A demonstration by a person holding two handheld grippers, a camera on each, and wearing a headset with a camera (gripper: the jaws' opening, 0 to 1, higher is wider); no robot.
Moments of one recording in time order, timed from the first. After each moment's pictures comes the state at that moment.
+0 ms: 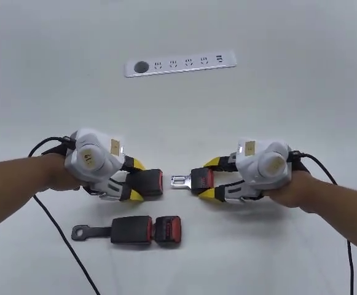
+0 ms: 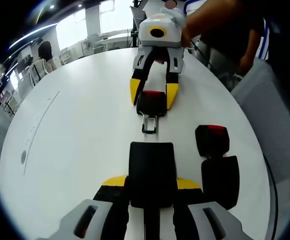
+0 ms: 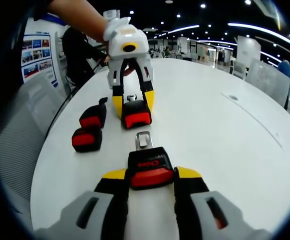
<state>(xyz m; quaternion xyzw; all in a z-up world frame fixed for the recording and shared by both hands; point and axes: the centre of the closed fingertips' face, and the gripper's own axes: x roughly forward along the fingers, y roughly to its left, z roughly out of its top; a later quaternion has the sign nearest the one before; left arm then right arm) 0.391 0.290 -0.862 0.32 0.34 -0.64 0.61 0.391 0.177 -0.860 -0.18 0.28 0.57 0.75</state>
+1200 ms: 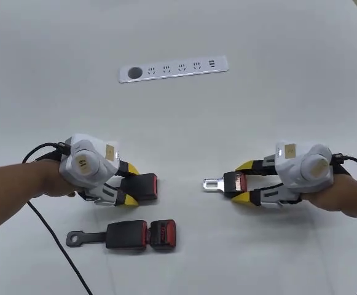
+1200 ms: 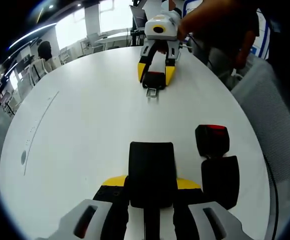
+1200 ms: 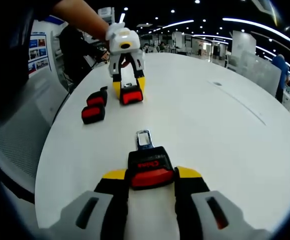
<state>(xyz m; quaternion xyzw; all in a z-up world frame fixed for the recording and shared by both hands) 0.389 0.288 -0.859 0.33 0.34 -0.64 0.61 0.371 0.100 -0.857 -0.19 0.30 0.55 0.76</state>
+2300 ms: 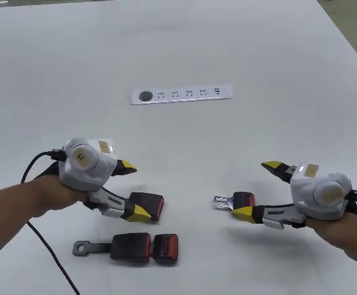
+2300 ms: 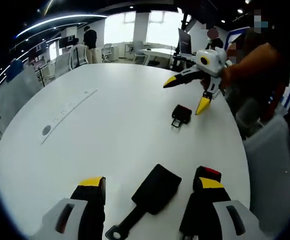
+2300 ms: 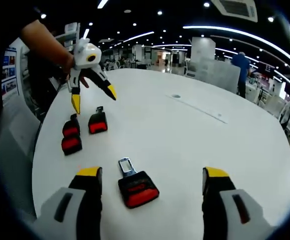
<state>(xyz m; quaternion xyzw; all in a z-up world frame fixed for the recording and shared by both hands) 0.396 0.288 -0.795 0.18 0.36 -0.53 0.75 0.396 0.082 -0.816 -0.13 0.26 0.39 0.87</state>
